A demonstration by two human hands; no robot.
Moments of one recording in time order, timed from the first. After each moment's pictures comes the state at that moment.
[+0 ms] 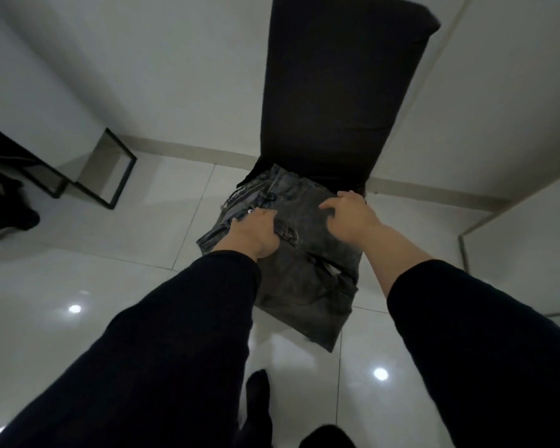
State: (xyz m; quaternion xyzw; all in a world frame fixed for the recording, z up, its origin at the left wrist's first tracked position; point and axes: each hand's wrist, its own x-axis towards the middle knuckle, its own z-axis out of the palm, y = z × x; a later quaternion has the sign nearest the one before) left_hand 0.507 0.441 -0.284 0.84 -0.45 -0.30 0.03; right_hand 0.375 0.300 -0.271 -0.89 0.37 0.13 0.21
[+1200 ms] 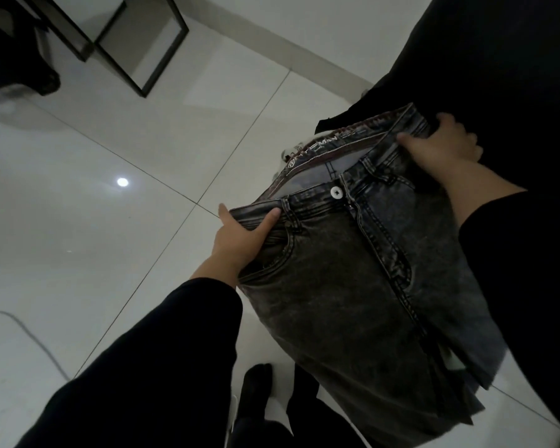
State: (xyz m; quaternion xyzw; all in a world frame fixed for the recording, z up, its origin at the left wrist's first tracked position) left_hand 0.647 0.469 -0.561 0.87 0.10 -0.34 0.34; right_hand 0.620 0.152 -0.513 -0.86 0.47 0.08 0.19
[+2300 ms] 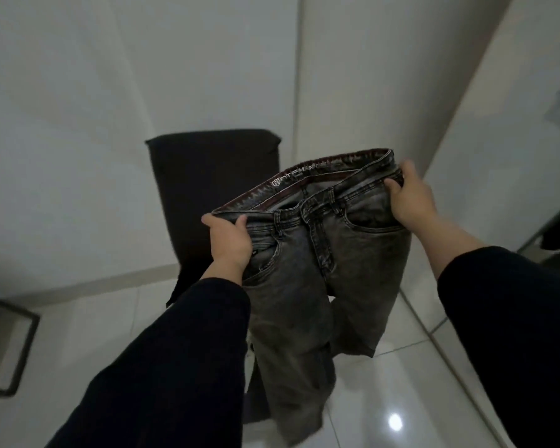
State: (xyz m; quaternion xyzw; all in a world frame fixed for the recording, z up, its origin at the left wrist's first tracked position) left_hand 0.459 0.301 -0.153 0.79 -0.26 -0.22 0.50; right_hand 0.211 0.183 -0.113 -0.69 0.61 -0.33 0.20
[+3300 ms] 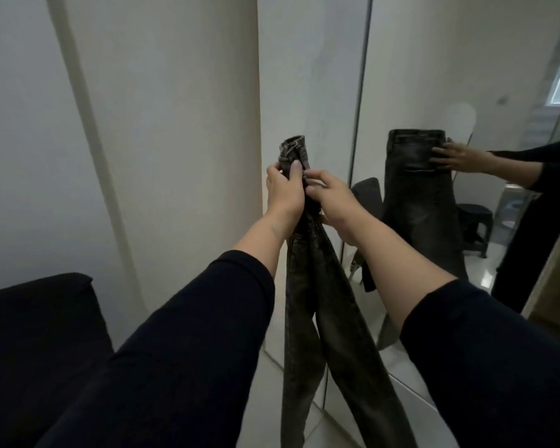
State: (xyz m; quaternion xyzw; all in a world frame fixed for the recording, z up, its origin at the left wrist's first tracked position) left_hand 0.072 0.185 0.085 0.38 -0.56 -0.43 0.60; right_hand -0.011 0.228 0.087 -0.58 0.49 -0.56 0.34
